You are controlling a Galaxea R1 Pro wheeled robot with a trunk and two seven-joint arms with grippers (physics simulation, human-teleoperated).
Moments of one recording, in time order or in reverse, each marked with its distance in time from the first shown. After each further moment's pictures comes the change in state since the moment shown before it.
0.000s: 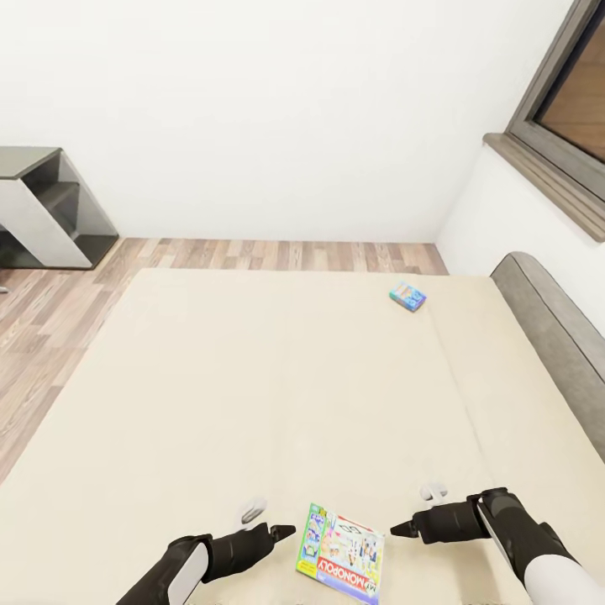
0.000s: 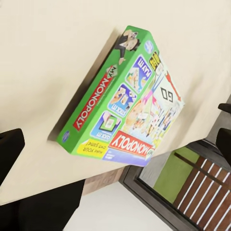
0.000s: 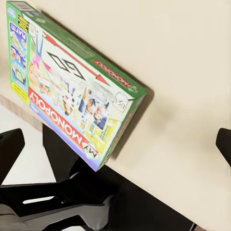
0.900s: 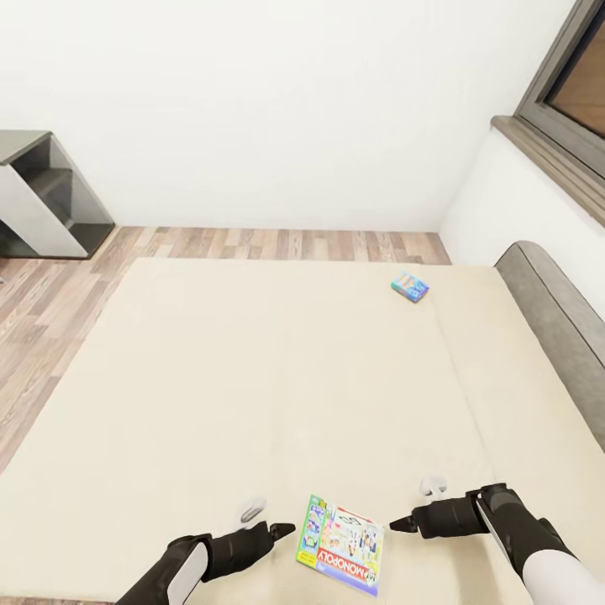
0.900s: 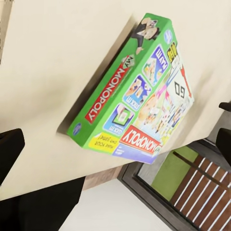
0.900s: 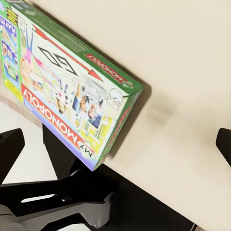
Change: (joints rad) left arm -0.001 0.001 0.002 0.000 0.007 -0.006 -0.002; right arm -0.013 0.000 0.000 0.001 0.000 -0.002 0.003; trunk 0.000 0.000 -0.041
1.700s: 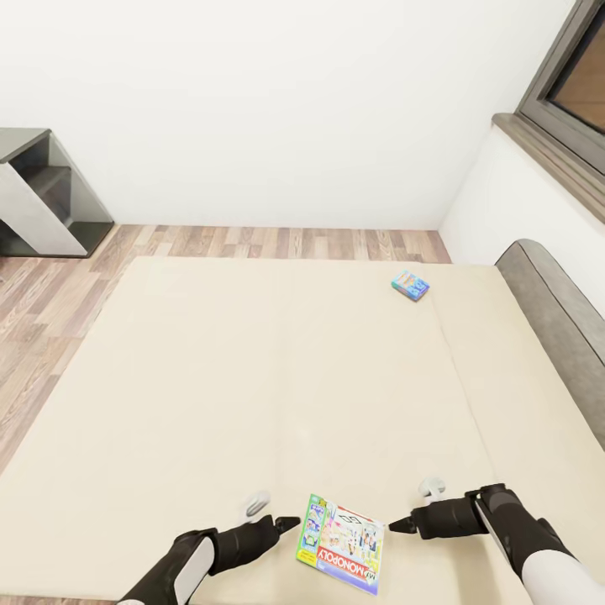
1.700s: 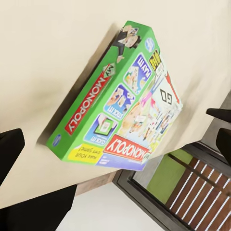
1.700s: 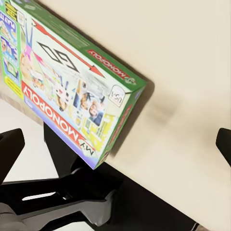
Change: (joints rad) left arm -0.014 -0.020 0.002 0.000 0.007 -0.010 0.000; right arm 0.001 0.002 0.004 0.001 0.001 0.001 0.003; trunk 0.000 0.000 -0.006
